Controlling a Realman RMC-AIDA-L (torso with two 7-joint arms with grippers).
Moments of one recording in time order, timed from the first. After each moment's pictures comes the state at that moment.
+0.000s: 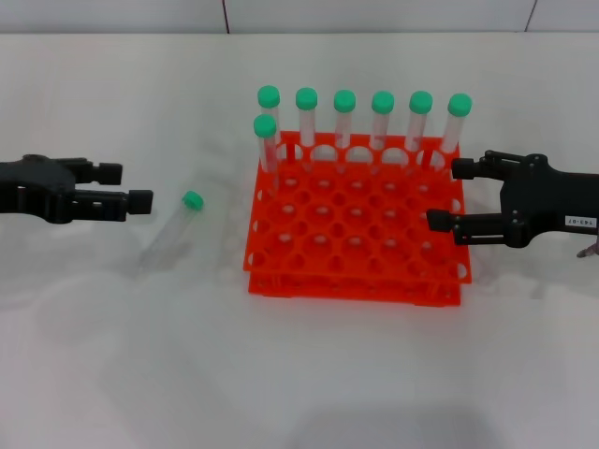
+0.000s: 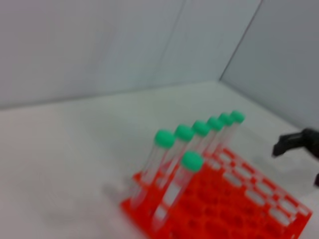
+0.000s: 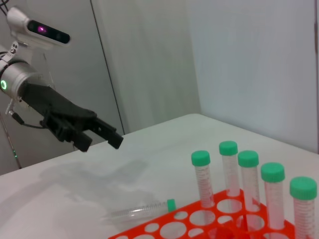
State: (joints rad) left arm -0.48 -1.96 0.64 0.91 2.14 1.73 -1.85; right arm 0.35 2.01 -1.21 -0.92 -1.60 -1.35 1.49
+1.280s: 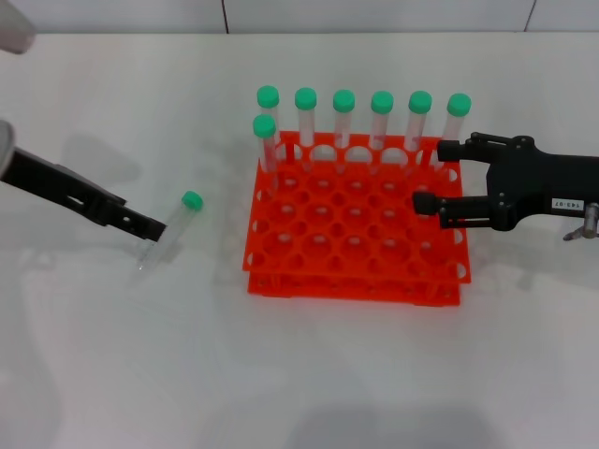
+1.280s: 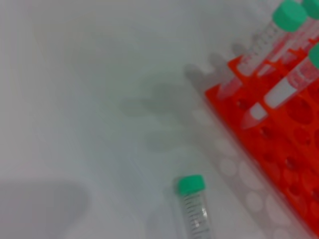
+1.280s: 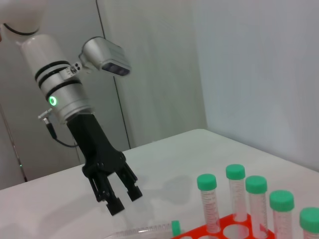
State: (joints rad) left arm -0.74 -1.97 0.80 0.83 2.60 1.58 -2.13; right arm 0.38 2.01 -1.22 -0.92 -1.58 -1.35 1.49
